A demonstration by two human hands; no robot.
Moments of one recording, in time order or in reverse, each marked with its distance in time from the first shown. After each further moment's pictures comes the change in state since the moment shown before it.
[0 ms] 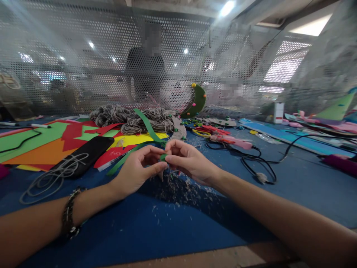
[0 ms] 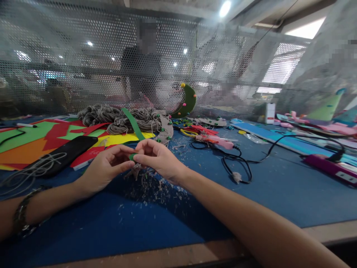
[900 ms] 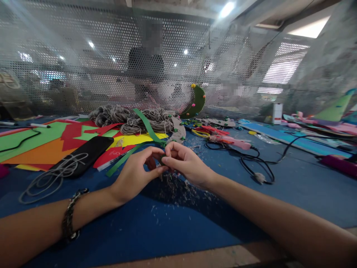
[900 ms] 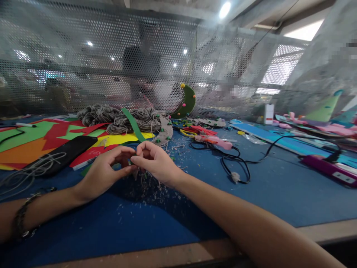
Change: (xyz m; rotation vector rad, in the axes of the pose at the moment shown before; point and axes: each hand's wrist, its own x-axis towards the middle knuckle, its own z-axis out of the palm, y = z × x) left_hand -0.004 -0.002 0.001 0.344 0.024 0.104; right_hand -0.001 0.004 0.007 -0.095 0.072 -0.029
